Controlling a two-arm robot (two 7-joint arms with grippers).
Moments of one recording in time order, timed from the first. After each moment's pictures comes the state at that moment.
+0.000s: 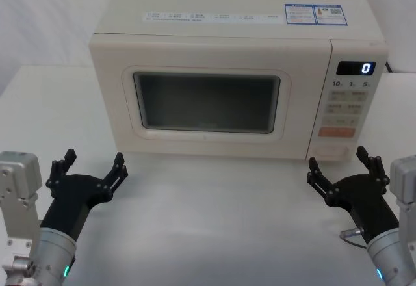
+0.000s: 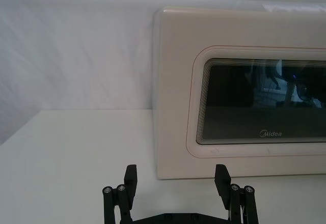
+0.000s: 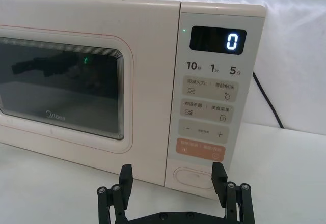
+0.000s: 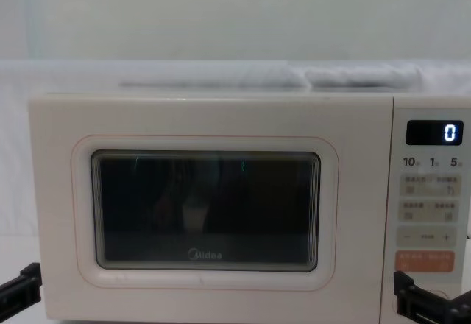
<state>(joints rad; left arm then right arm) 0.27 0.24 0.04 -1.85 -0.25 -0.02 -0.02 -0.17 0.19 -0.26 -1.77 0.07 -0.06 -0.03</state>
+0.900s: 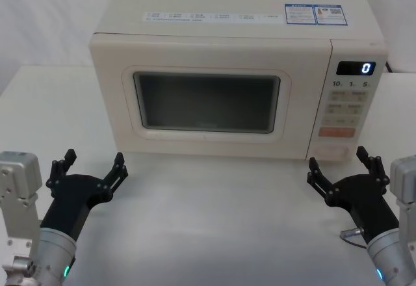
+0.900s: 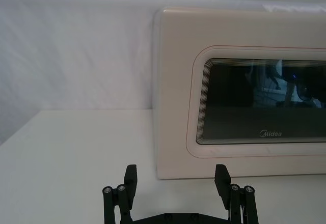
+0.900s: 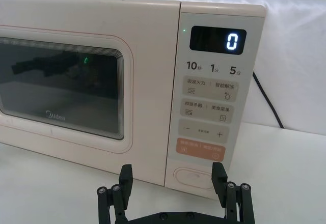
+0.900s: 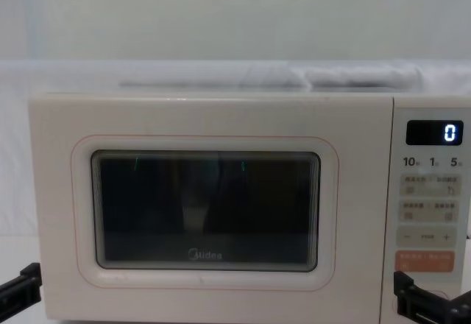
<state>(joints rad) 0.27 0.24 0.04 -1.85 -0.25 -0.02 -0.02 -0.17 0.19 -0.26 -1.77 0.07 -0.06 -0.03</state>
